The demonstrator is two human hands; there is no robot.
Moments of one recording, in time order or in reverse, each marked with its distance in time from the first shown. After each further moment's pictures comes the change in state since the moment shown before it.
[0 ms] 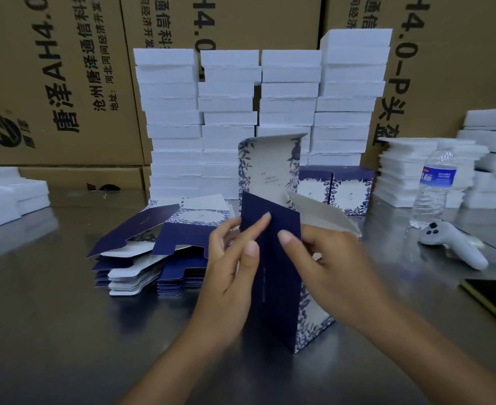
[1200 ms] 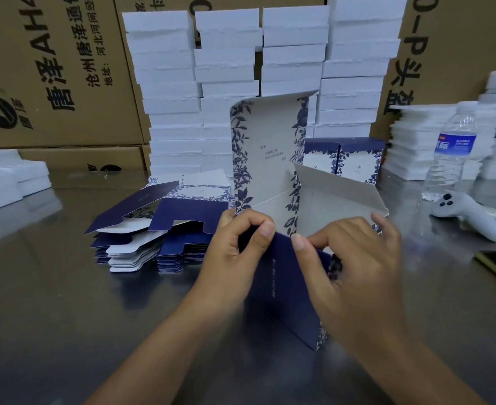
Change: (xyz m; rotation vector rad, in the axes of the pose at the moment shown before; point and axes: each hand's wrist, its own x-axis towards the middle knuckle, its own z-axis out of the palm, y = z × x) left_hand 0.001 0.006 0.005 -0.051 -0.036 -0.047; right_hand -0.038 0.005 0.024 -0.246 0.519 -0.127
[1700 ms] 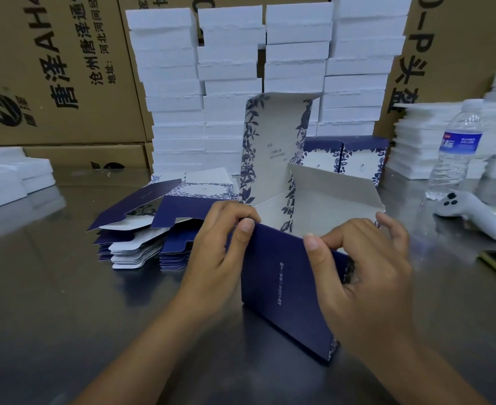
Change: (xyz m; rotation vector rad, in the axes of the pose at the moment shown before) left_hand 0.004 -0.022 -0.017 0.295 0.081 0.296; right_hand -0.004 0.002 -0.003 0.080 0.075 -0.009
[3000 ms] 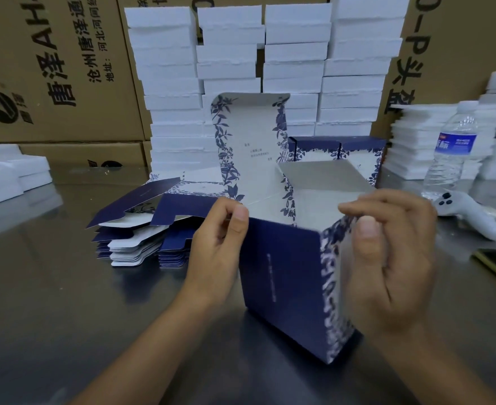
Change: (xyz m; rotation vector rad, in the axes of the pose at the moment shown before) left_hand 0.001 0.010 0.002 -0.299 0.061 -0.249; right_hand 0.013 0.007 -0.011 0.178 0.118 0.008
